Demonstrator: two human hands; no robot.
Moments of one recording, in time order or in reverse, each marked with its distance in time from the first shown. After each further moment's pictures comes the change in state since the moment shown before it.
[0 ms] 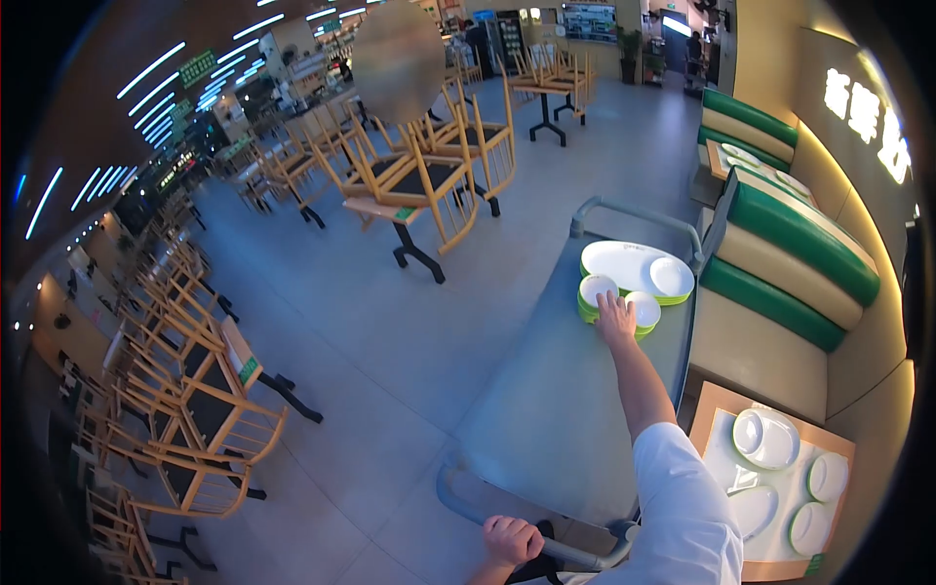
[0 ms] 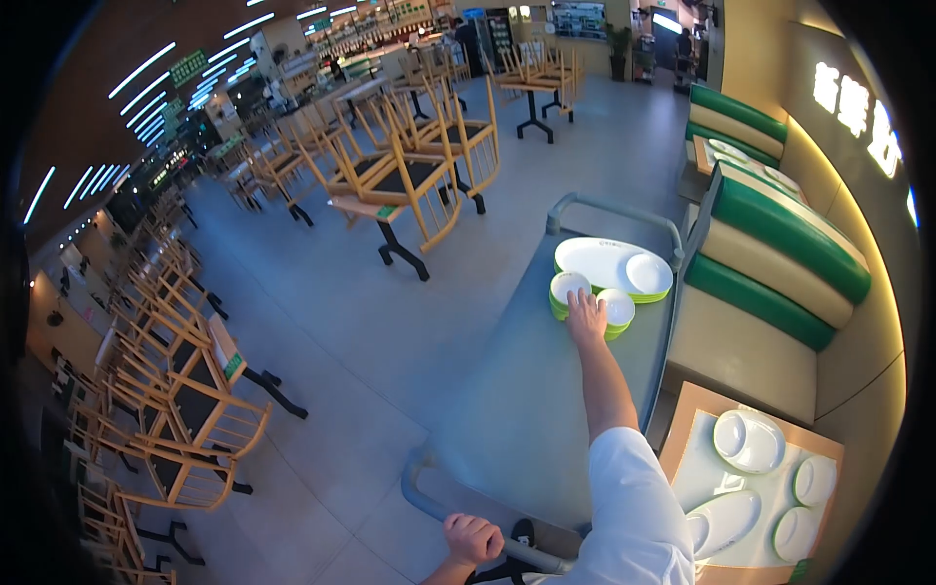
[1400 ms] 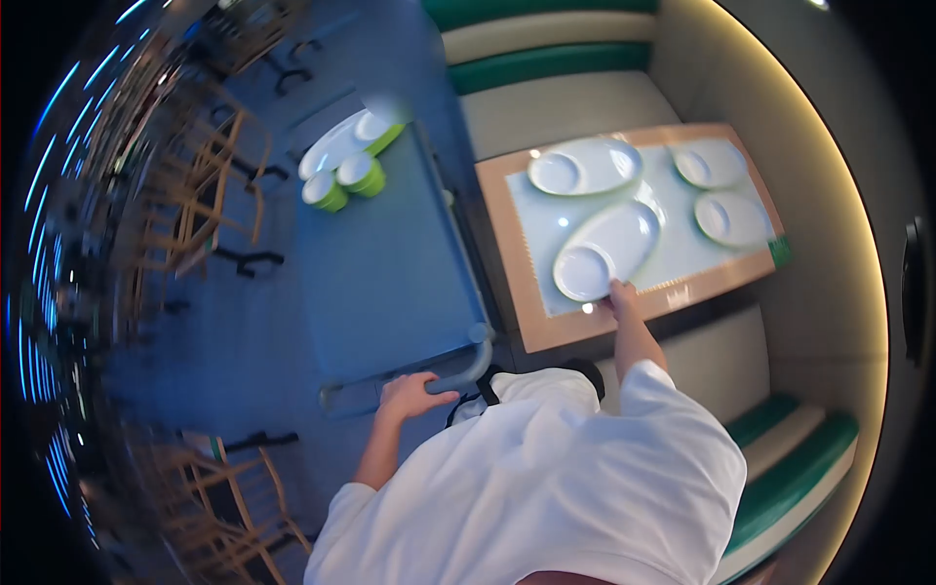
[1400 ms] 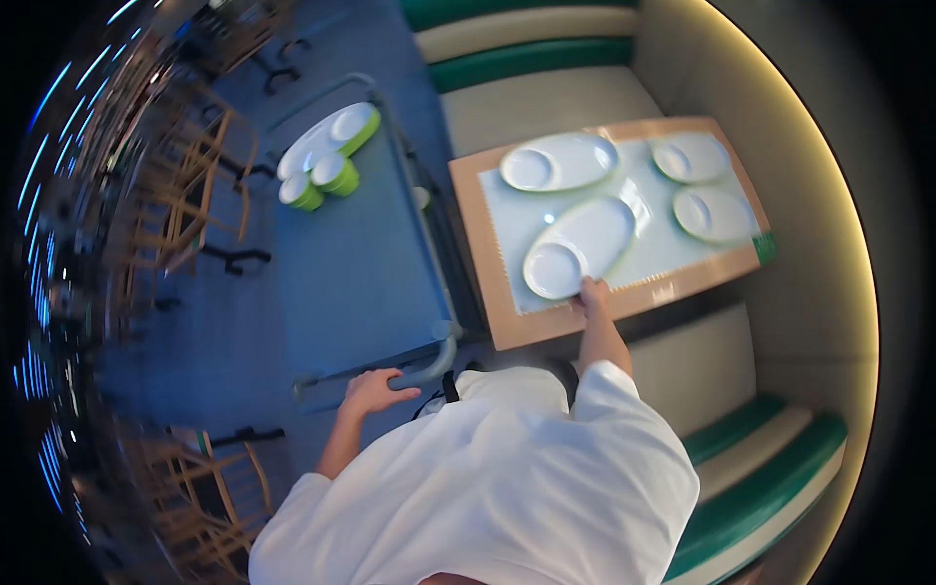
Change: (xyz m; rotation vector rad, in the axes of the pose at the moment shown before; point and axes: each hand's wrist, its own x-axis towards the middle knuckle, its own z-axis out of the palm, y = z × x) left_hand 0.042 0.143 -0.005 0.204 -1.488 -0.077; right_hand -0.708 0.318 0.104 1.410 0.293 1.644
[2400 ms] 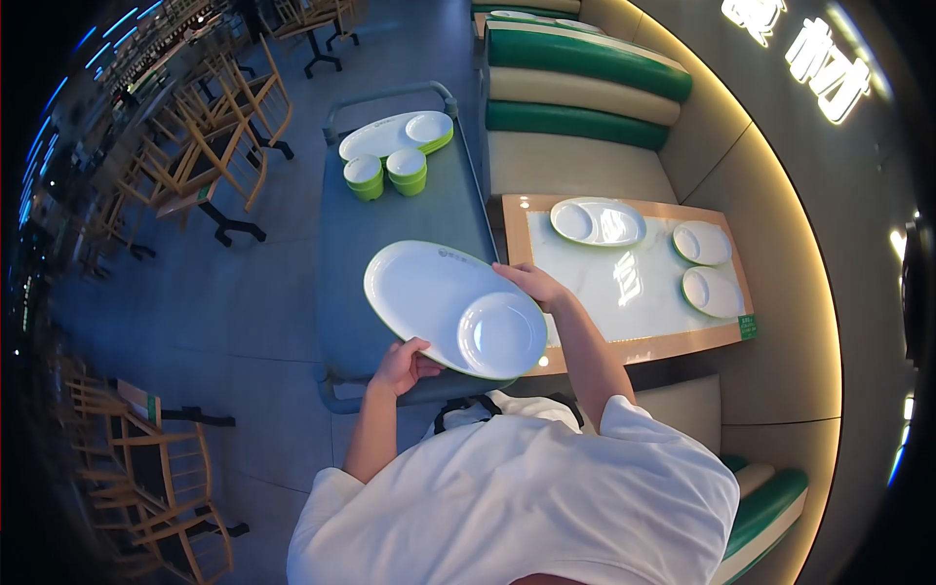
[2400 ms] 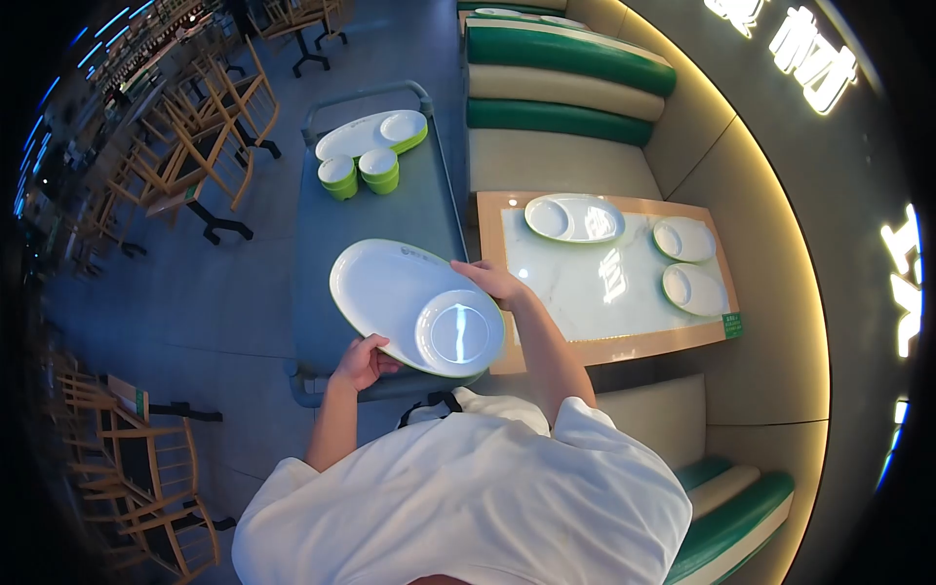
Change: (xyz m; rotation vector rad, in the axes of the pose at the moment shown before) left_hand 0.028 -0.064 -0.017 -1.774 -0.164 0.234; right_hand -0.291 -0.219 0.205 -0.458 -1.094 -0.157
